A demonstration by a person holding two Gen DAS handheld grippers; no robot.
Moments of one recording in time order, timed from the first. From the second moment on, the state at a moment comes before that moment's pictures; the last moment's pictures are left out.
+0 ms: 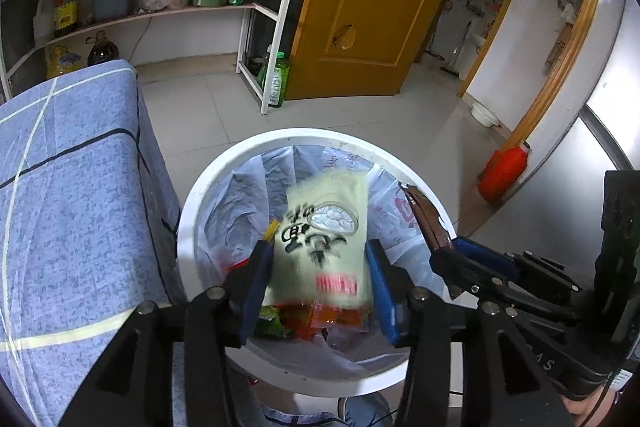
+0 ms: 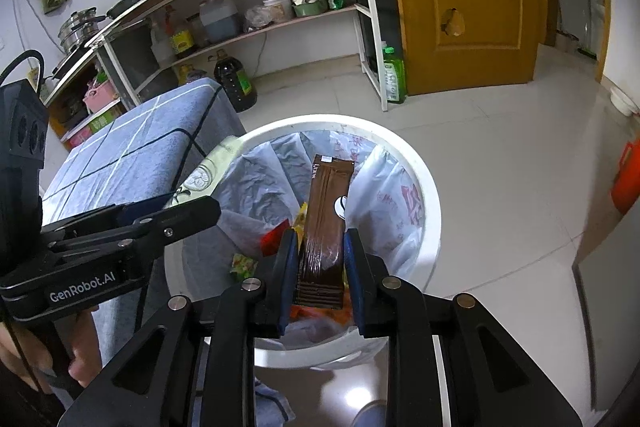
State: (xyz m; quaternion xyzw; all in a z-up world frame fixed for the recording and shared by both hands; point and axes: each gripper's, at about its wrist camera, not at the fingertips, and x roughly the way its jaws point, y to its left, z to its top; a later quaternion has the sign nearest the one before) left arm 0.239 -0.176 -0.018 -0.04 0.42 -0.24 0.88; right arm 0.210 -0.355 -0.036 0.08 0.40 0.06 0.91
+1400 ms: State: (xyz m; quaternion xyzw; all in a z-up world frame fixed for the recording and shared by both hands) left arm 0.124 -0.114 0.030 -0.04 0.34 -0.23 0.91; right arm 0.102 -0.315 0.007 0.07 0.34 0.07 0.93
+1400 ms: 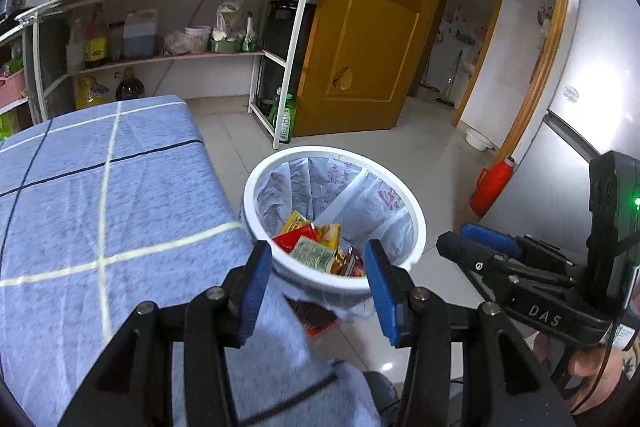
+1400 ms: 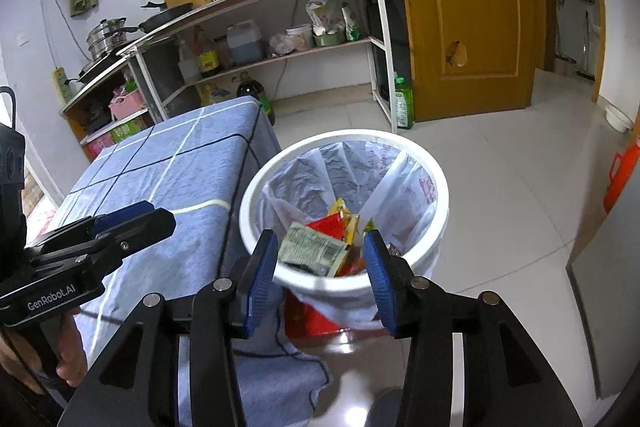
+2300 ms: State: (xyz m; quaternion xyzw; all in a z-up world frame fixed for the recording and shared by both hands) left arm 0.028 -0.080 0.012 -0.03 0.32 -0.18 0.93; right arm 0.002 -0.280 0.004 0.02 0.31 0.05 0.95
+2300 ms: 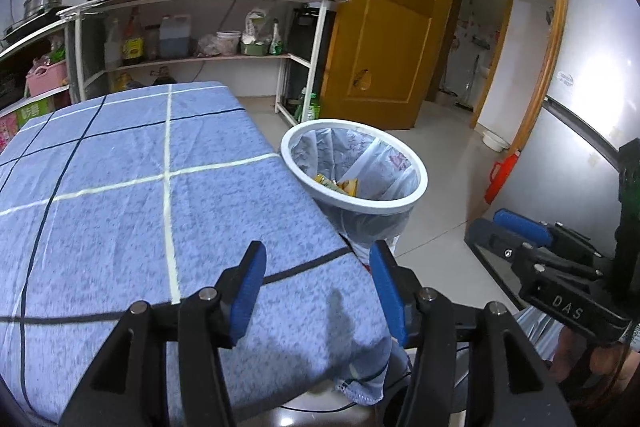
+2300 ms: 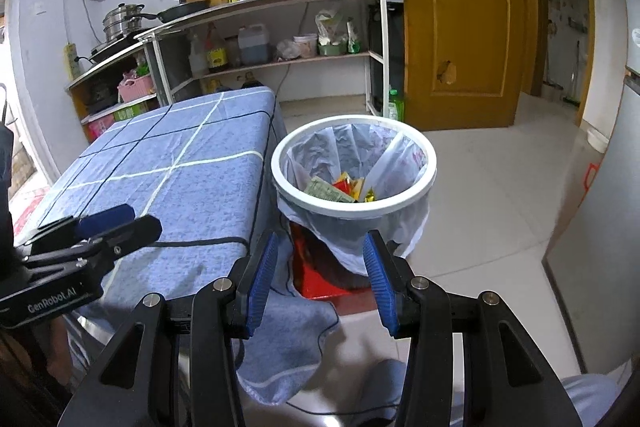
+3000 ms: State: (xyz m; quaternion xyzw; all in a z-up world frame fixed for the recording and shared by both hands) left arm 0.012 -0.074 0.013 -0.03 0.32 -0.16 0.94; right arm -0.002 -0.279 0.005 0.02 0.31 0.06 0.95
